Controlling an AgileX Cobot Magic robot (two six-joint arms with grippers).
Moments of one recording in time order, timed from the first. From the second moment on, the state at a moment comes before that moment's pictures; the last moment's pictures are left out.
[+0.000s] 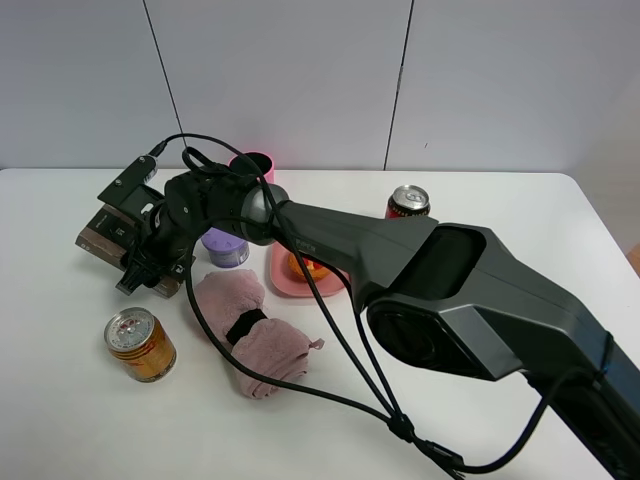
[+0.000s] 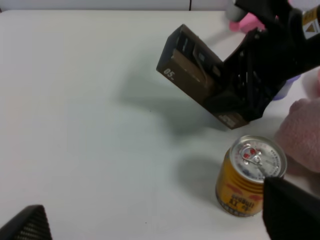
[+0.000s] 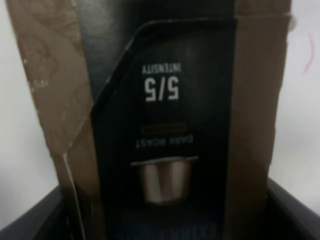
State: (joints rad) left arm 0.00 -0.01 -0.51 0.09 1.06 -0.08; right arm 0.93 2.63 -2.31 0.19 0.61 -0.35
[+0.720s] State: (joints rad) left arm 0.00 -0.01 -0.51 0.09 1.06 -0.08; right arm 0.93 2.64 -2.31 0.19 0.59 -0.37
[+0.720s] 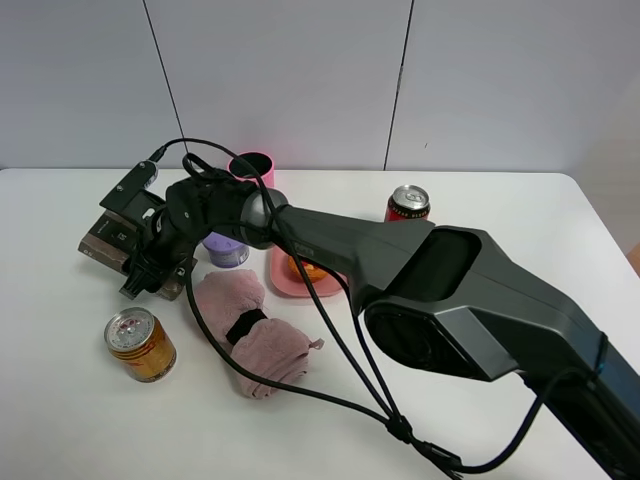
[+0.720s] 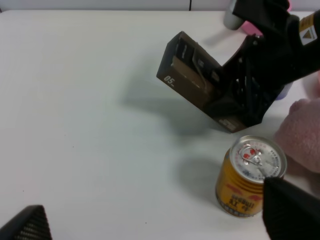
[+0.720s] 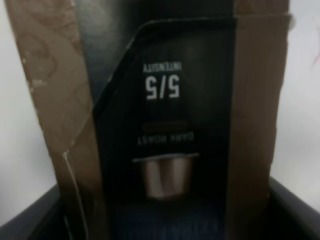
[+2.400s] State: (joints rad) left arm 0.00 -0.01 -0.51 0.09 1.06 -0.08; right arm 0.78 1.38 -2.18 -0.64 1.22 0.06
